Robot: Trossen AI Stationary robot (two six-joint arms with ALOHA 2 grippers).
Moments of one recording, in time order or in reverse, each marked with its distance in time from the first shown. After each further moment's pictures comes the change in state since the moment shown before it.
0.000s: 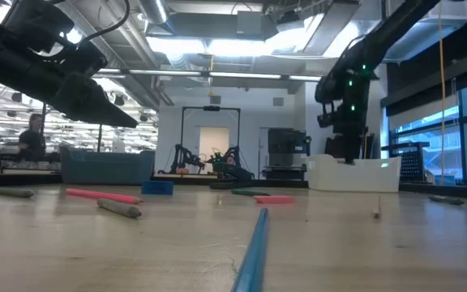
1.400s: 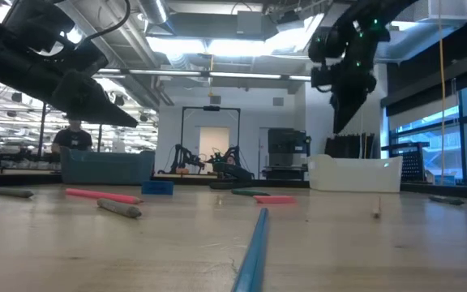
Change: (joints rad) left arm 0.001 0.000 0.008 0.000 0.039 -0.005; right arm 0.393 -0.267 -0.041 -0.113 -0.142 0.072
